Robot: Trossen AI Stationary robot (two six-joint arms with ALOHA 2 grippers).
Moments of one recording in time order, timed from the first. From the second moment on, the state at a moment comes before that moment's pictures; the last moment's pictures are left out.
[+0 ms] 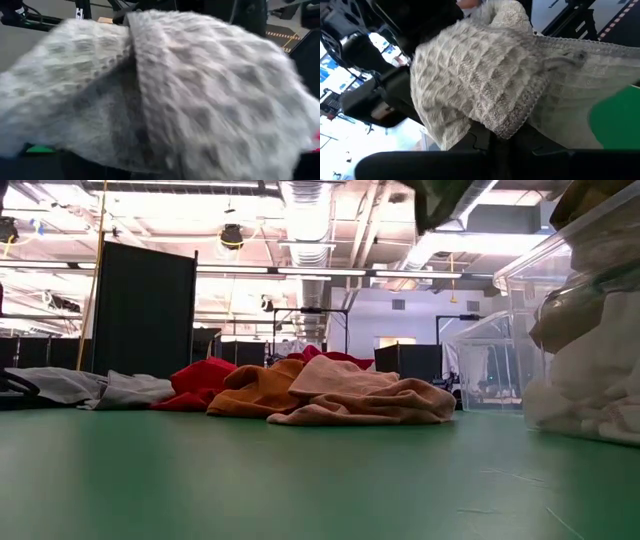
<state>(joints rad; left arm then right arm) -0.18 1.69 1.48 -0.02 0.03 0.72 0.56 1.32 1.18 -0.39 0.58 0.13</state>
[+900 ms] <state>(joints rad) -0.19 1.69 1.48 0.00 0.03 0.74 0.55 1.35 1.18 -0.40 0.57 0.19</state>
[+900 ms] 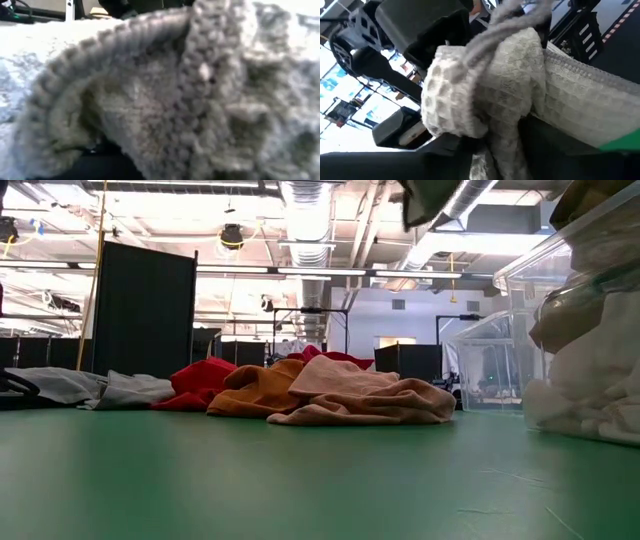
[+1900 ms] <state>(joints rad) -0.24 1.69 1.48 -0.66 0.00 0.41 0.84 1.34 1.13 -1.11 0.24 1.09</state>
